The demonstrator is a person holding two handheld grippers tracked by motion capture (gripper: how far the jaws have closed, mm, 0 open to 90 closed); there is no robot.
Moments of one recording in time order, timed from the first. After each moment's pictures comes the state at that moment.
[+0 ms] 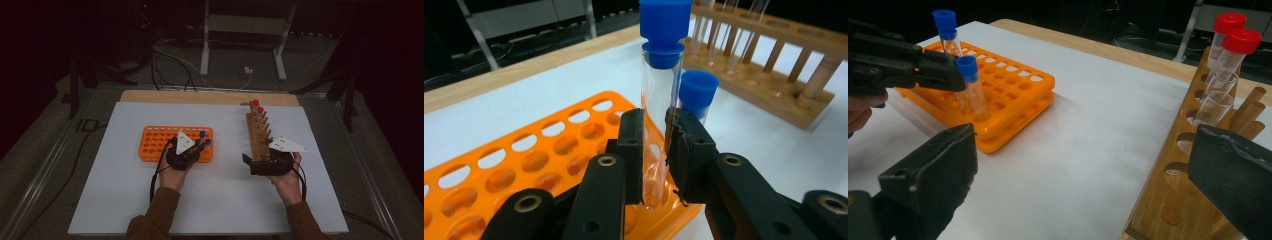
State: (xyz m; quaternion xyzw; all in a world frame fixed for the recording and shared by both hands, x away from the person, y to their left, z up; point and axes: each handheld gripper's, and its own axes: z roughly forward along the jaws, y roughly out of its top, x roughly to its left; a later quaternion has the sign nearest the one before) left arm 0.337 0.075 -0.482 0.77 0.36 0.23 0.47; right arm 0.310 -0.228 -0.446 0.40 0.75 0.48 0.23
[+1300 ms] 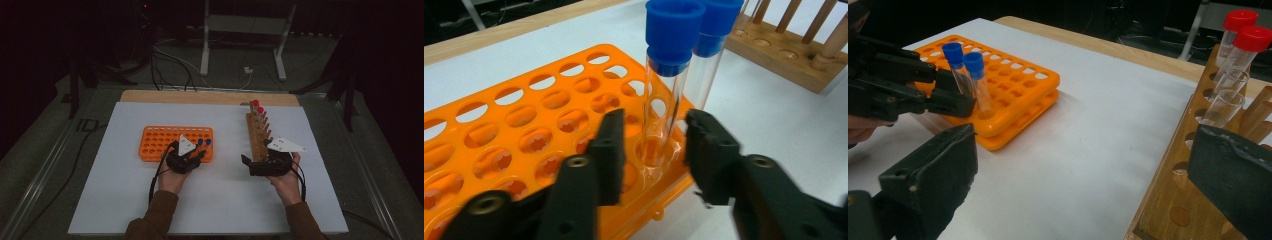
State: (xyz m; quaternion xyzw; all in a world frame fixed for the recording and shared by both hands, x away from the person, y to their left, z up) left arm 0.337 0.076 -0.496 0.79 0.38 0.21 0.44; right arm 0.310 -0.226 -0.447 0.39 0.76 0.48 0.22
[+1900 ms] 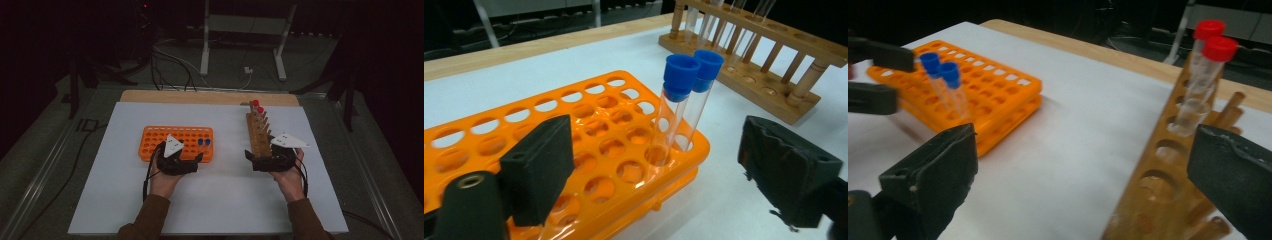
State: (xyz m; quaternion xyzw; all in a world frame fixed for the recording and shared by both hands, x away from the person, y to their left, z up) left arm 0.316 0.103 -0.475 0.75 0.40 0.21 0.48; right arm 0.321 -0.236 -0.438 0.40 0.75 0.47 0.24
